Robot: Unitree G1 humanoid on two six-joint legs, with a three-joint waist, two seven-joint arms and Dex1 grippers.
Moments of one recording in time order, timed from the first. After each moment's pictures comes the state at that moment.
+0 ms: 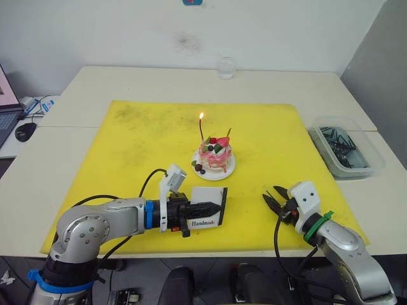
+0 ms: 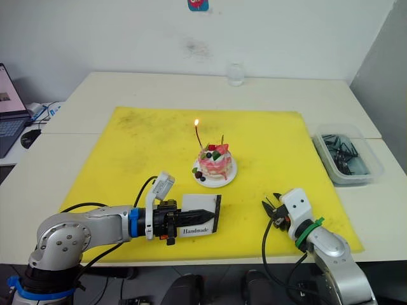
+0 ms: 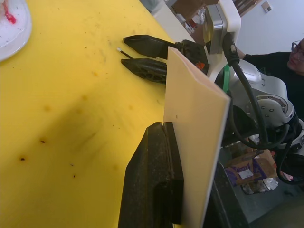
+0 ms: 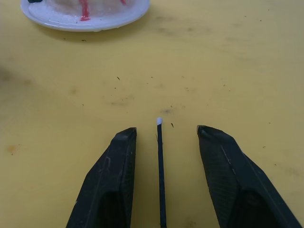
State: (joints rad) left arm -0.24 0.61 0.05 -0.46 -1.22 1.21 -0.49; right arm 0.14 -0.43 0.05 -0.50 0.17 0.45 0.43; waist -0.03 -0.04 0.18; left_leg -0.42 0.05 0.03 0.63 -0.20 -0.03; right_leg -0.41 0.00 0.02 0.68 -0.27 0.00
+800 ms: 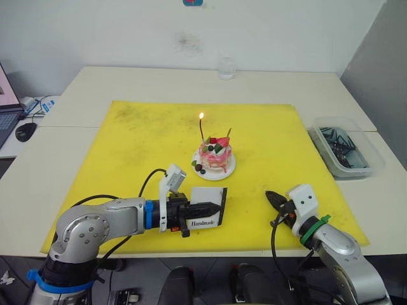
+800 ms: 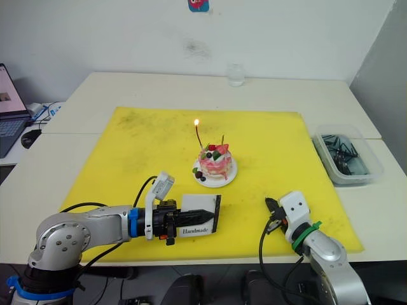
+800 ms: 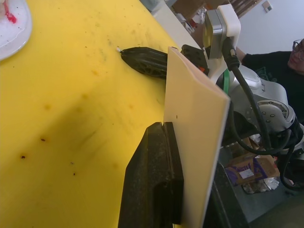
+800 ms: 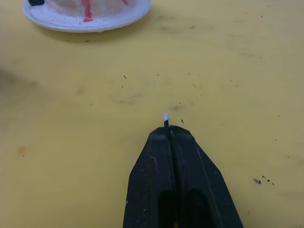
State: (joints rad) left arm -0.24 0.62 0.05 -0.46 -1.22 1.21 -0.49; right arm 0.17 -0.39 0.06 -0.50 0.16 0.44 0.40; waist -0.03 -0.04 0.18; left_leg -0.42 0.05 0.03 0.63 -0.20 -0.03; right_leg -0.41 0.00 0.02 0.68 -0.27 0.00
